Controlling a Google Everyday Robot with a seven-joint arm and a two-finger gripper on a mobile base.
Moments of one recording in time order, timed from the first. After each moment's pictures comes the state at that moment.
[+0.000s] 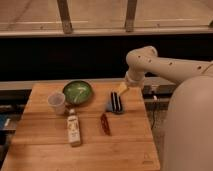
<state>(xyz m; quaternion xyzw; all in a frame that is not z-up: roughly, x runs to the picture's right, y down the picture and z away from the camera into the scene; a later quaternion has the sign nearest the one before) 0.140 0.015 0.805 -0.25 0.14 0.55 0.78</state>
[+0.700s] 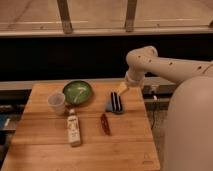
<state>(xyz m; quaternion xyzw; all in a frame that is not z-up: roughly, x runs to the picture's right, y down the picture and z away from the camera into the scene) 0.139 0.010 0.804 -0.25 0.13 0.55 0.79</state>
